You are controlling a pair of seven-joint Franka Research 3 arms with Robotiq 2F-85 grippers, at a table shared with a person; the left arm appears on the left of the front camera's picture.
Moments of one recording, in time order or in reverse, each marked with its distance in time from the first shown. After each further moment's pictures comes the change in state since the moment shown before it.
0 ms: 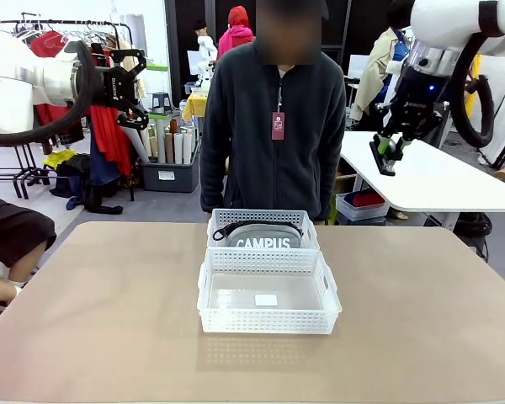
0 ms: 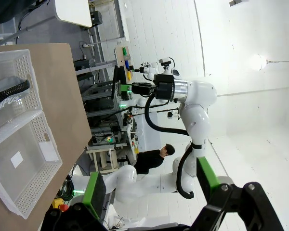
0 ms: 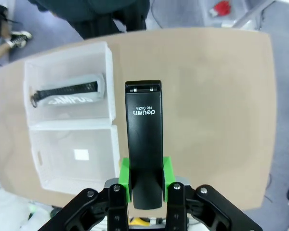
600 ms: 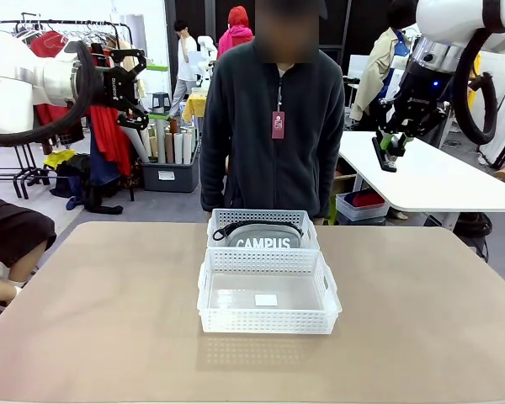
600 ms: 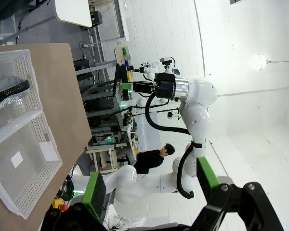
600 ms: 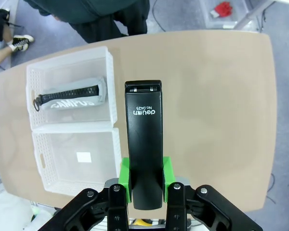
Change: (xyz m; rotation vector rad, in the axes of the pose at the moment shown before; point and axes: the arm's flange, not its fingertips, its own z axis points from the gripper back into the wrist) left arm 0.000 0.000 0.000 0.000 0.000 0.000; right arm 0.003 -0.004 0.002 0.012 -0.004 -0.010
